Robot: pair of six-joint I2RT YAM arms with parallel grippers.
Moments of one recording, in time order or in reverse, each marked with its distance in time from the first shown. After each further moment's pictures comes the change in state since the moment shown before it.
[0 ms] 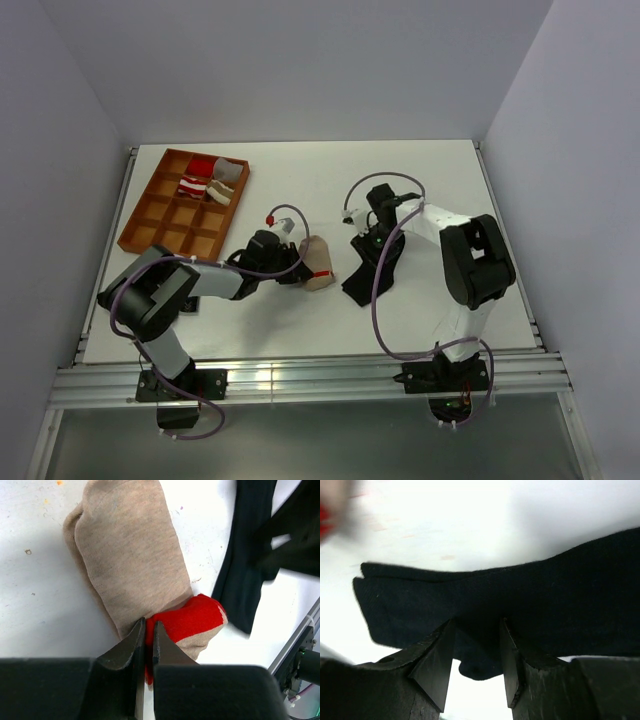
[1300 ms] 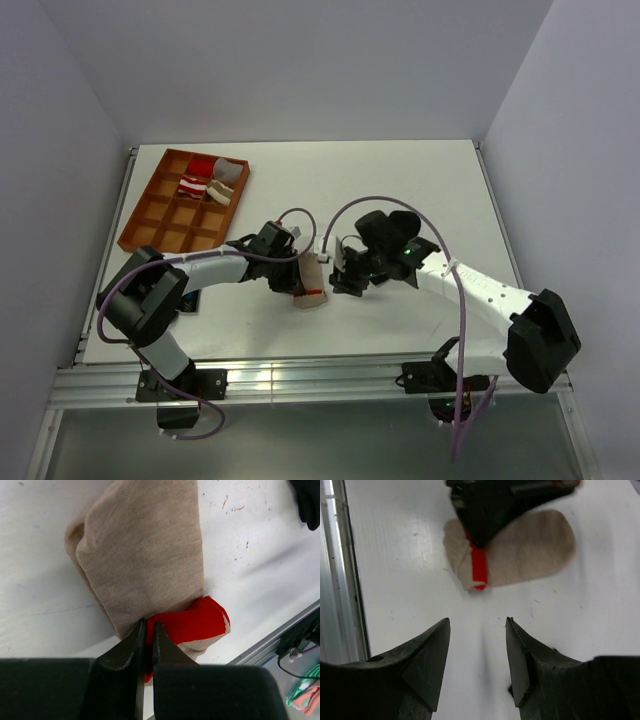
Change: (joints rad) left arm -0.024 -0.046 0.218 -0.666 0.038 0.039; right arm 0.267 -0.563 -0.291 0.296 -0.243 -0.253
